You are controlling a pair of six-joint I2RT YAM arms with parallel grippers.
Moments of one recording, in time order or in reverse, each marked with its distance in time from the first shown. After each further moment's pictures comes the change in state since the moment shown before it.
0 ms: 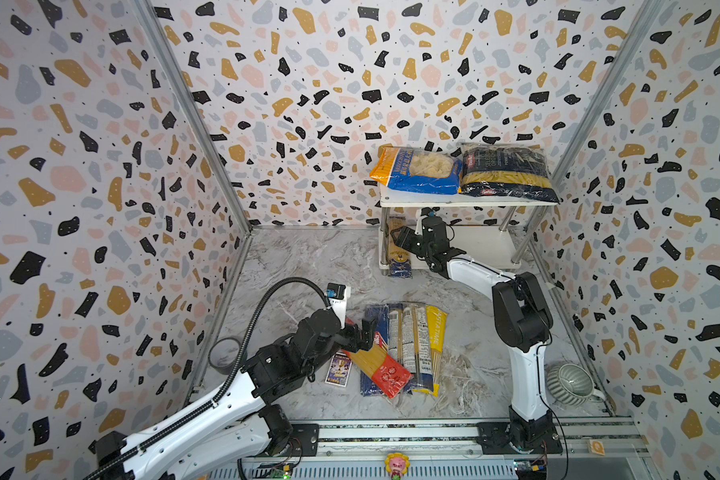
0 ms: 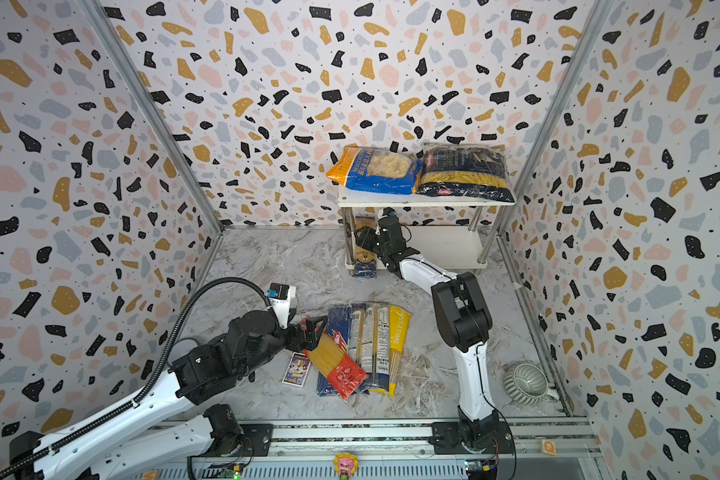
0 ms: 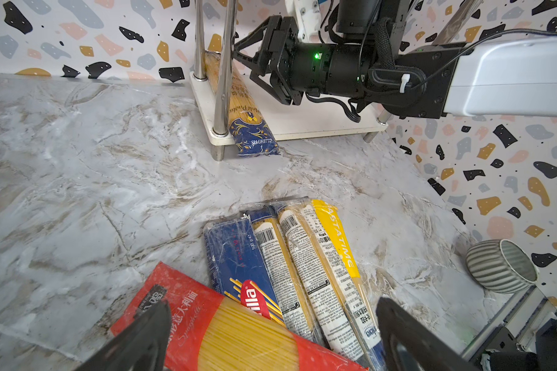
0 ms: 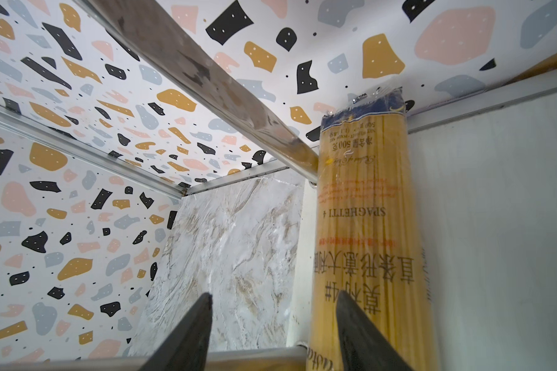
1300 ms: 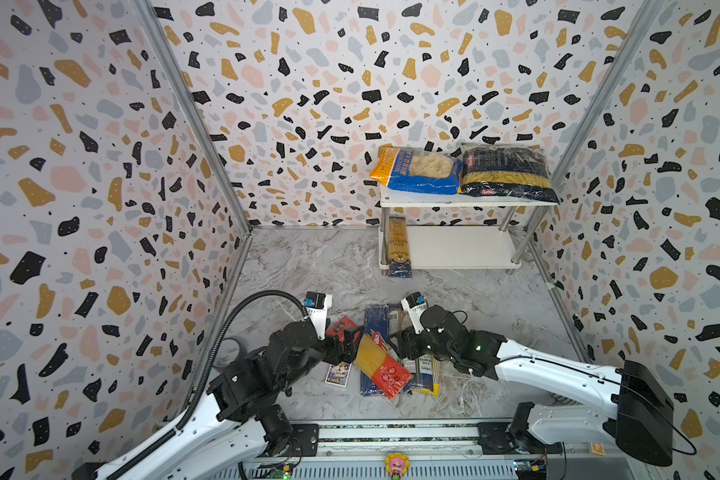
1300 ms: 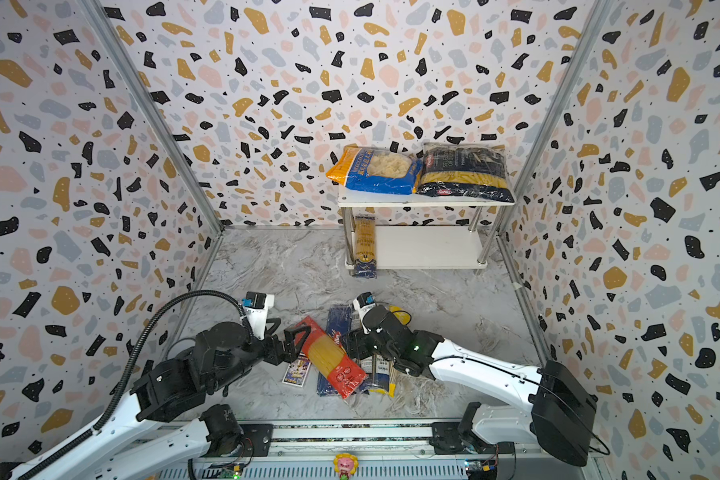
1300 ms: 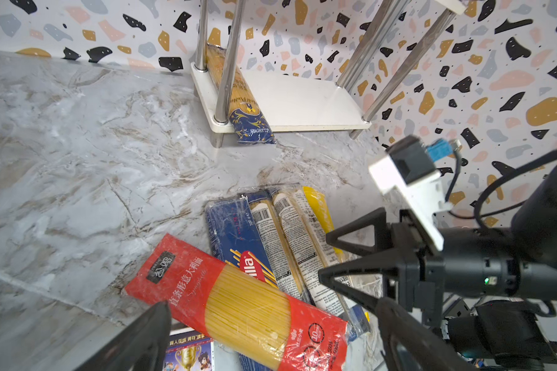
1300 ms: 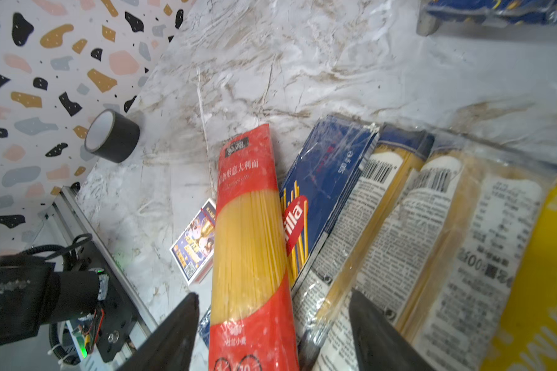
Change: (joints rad) left arm 0.000 -0.178 0.061 -0.230 0.051 -0.036; right arm 0.575 -0.880 -0.829 -0.344 0.231 -0.137
